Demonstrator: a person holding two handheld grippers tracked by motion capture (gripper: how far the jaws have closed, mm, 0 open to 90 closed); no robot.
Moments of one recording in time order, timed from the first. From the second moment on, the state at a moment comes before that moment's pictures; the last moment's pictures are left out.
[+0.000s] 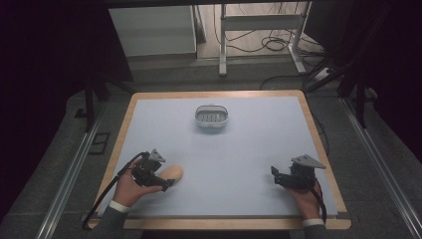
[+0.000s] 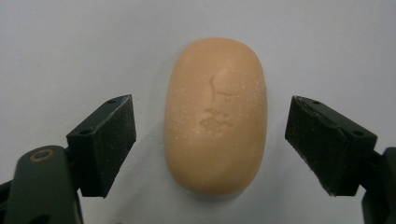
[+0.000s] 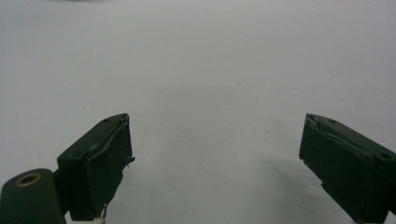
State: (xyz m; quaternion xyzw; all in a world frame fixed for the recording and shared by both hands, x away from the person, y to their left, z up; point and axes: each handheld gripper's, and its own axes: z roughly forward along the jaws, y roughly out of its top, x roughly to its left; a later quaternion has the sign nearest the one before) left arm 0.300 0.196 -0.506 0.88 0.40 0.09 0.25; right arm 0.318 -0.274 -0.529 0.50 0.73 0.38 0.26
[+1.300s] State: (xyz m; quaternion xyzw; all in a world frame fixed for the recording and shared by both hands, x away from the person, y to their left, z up) left arm 0.306 0.190 -0.514 0.88 0.39 0.10 0.24; right arm 0.318 -0.274 -0.529 0.50 0.73 0.38 0.26
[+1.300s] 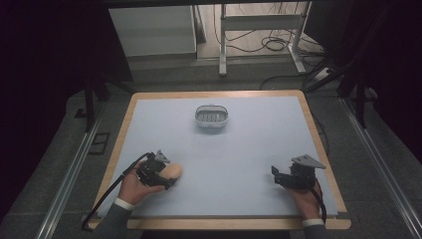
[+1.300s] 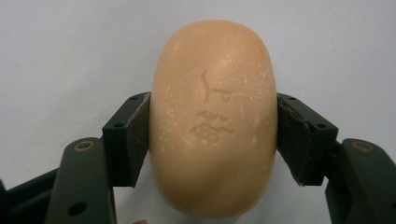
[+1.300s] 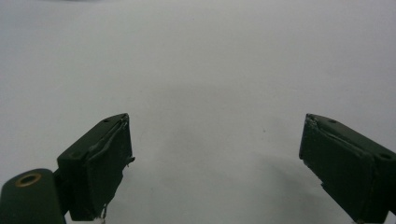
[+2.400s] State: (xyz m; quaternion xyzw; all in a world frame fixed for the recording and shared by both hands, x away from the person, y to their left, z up) left arm 0.308 0.191 -0.485 0.88 0.38 0.12 0.27; right arm 0.318 -0.274 -0.529 0.51 0.73 0.38 0.26
